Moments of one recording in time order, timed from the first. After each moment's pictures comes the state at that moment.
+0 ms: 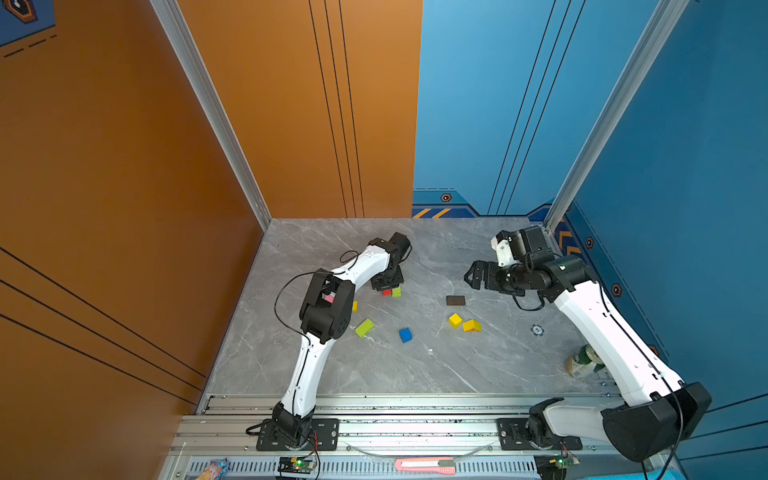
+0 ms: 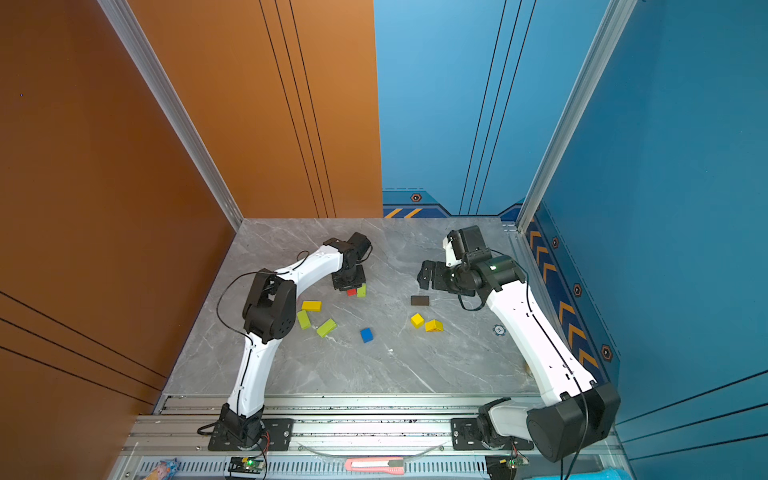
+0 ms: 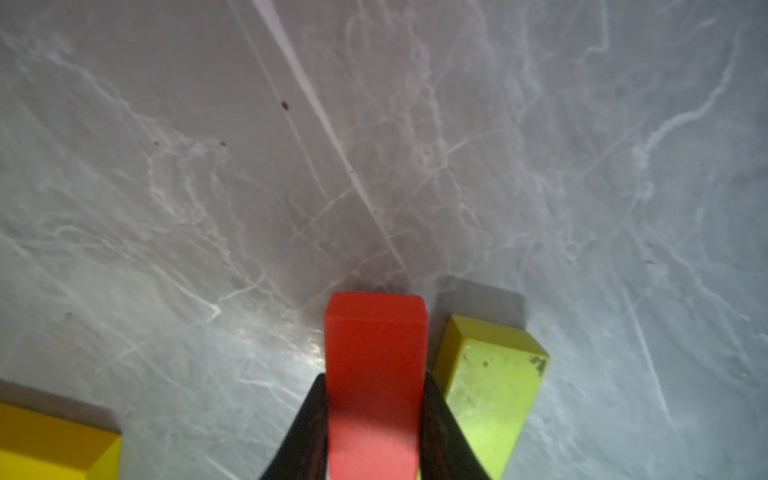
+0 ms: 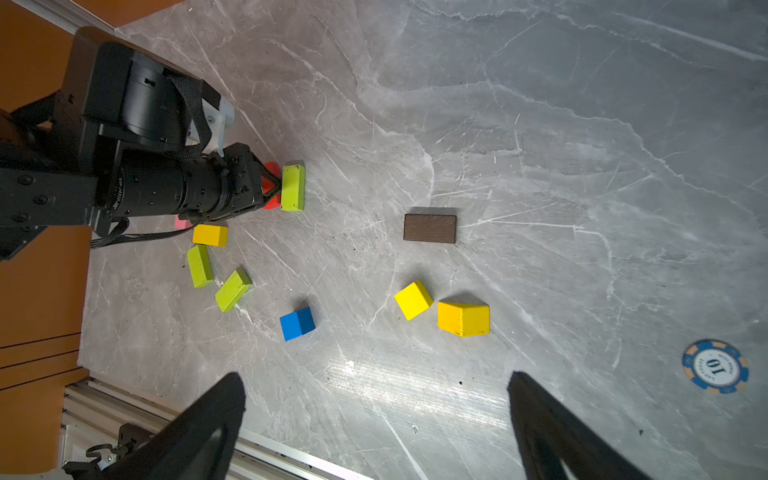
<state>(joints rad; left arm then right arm) -0.51 2.31 1.92 -1.00 -0.14 -0.77 0.33 1.30 1.38 -1.01 -0.17 0.42</state>
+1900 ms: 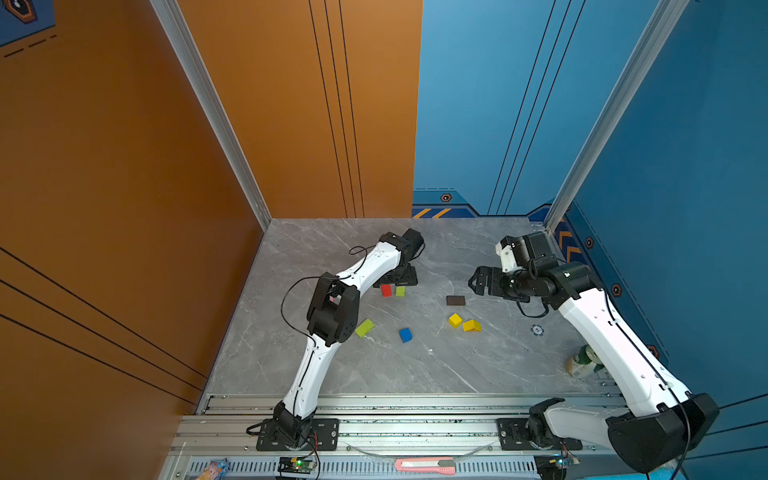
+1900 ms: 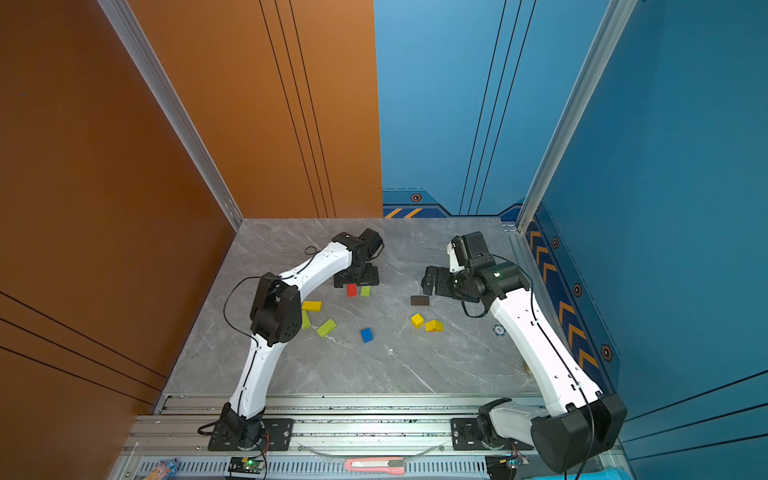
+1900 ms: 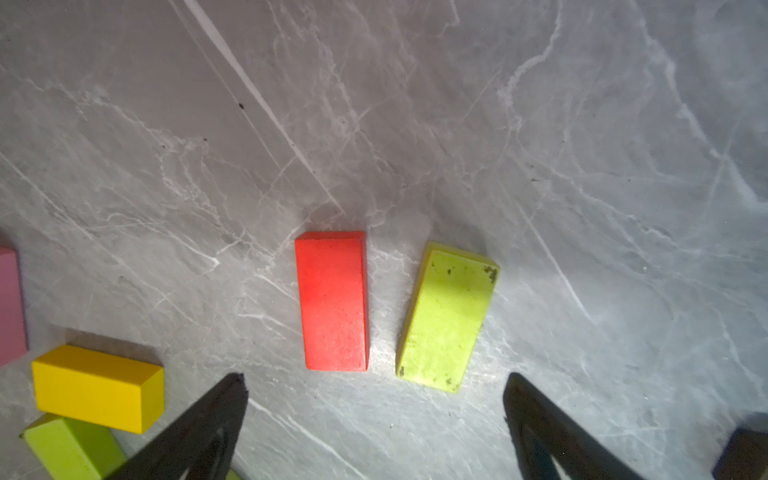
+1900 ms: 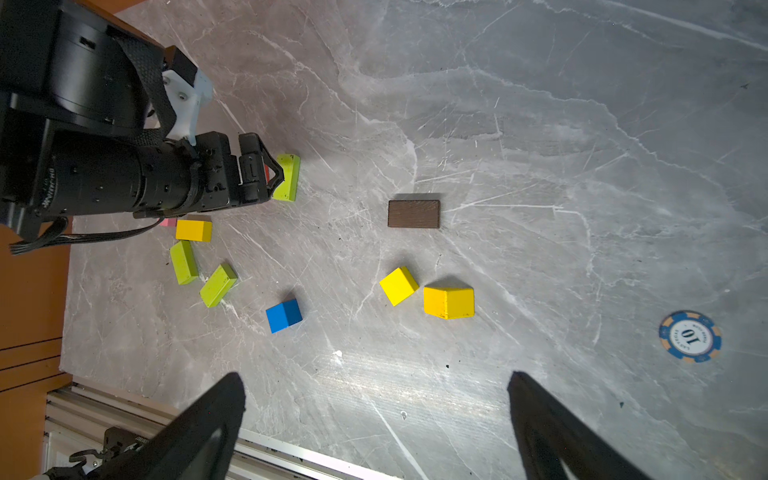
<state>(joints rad) -0.58 2.33 2.08 -1.17 -0.20 -0.70 0.33 1.26 1.34 -1.03 -0.13 0.42</state>
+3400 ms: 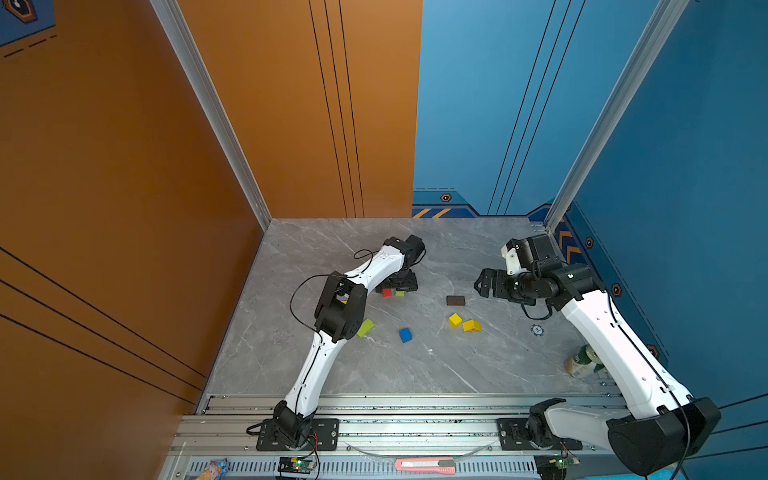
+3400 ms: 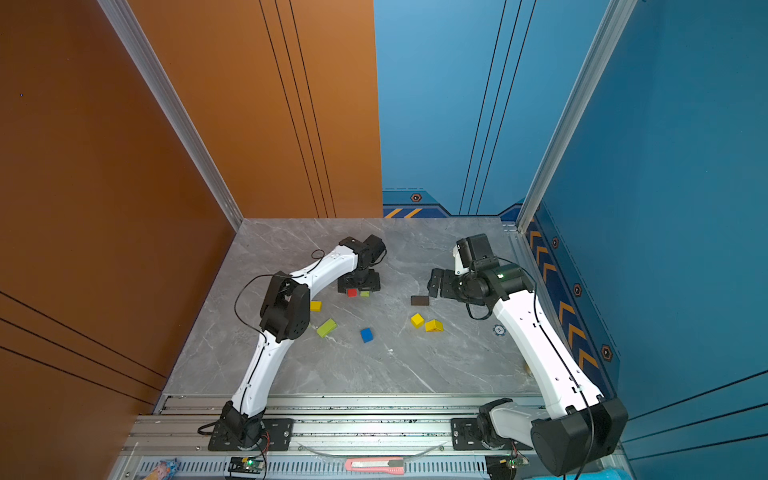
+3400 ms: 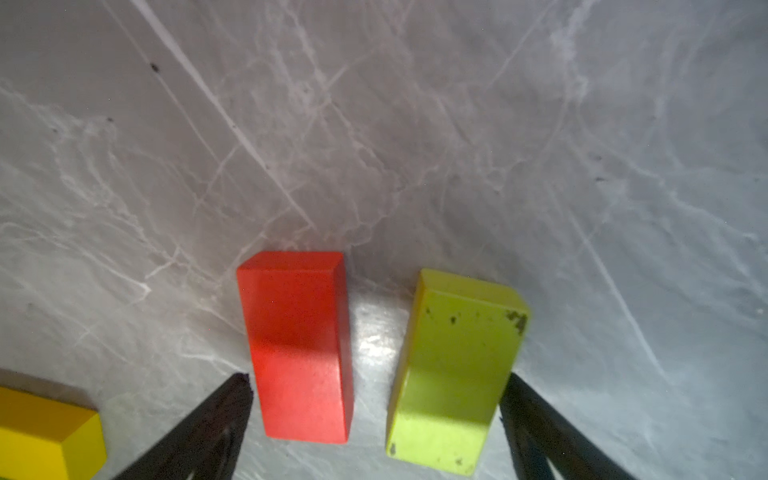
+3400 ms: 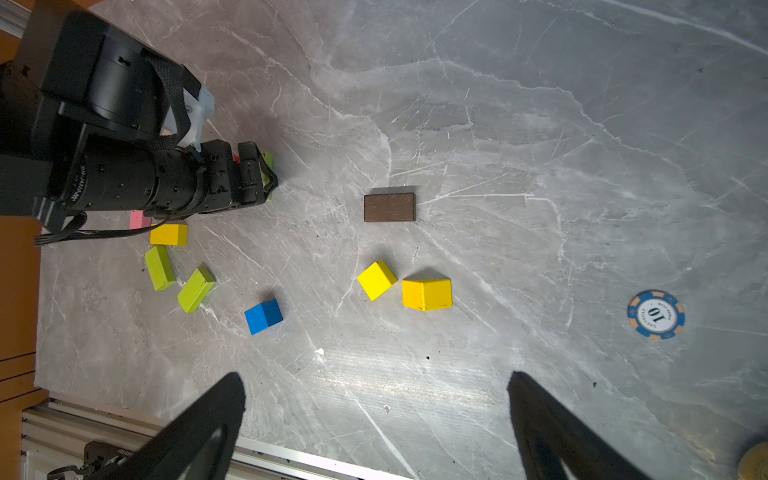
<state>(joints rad) -0.58 2.43 2.13 -1.17 -0.18 -0.70 0.29 1.25 1.32 -1.06 -0.11 0.41</state>
